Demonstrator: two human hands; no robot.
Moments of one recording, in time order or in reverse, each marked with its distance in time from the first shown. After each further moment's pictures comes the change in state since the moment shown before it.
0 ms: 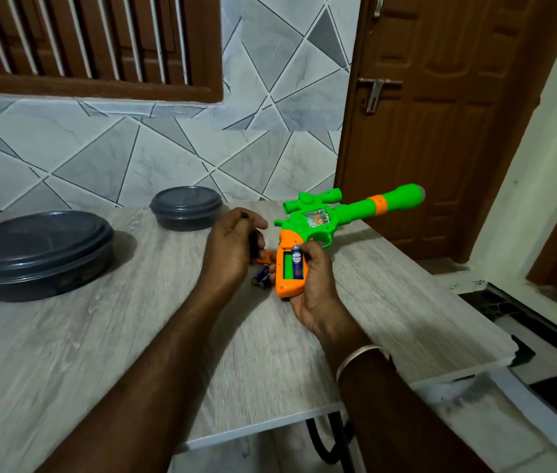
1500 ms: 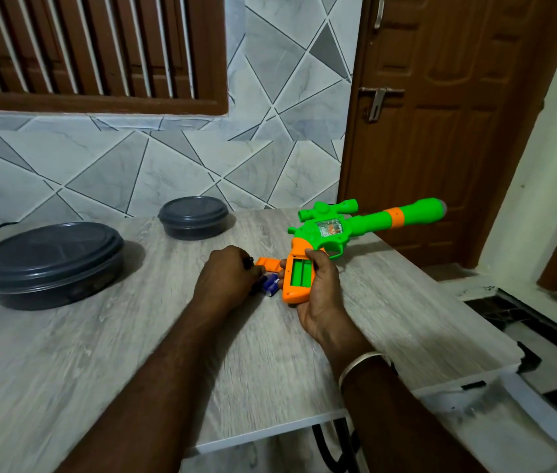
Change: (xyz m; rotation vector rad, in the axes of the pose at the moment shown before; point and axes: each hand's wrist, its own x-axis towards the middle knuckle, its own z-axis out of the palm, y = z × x) left_hand 0.008 -0.025 -0.022 0.989 -0.094 -0.080; right_hand 0.000 0.001 -0.002 0.006 0.118 -0.036
